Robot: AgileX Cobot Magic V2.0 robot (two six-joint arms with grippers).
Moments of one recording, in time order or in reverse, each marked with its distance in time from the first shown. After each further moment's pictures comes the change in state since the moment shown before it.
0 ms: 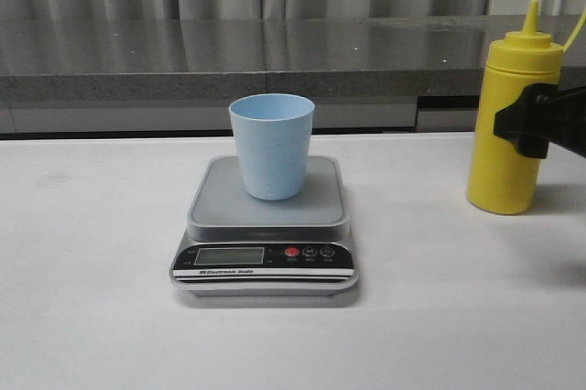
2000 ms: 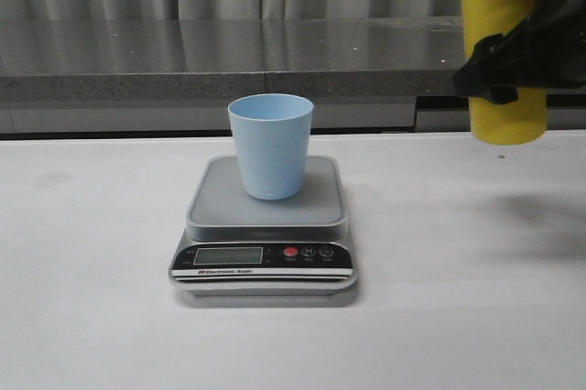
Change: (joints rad) left arm 0.000 0.000 0.002 0.000 0.001 0.000; right arm 0.019 -0.084 -0.337 -0.315 0.539 -0.091
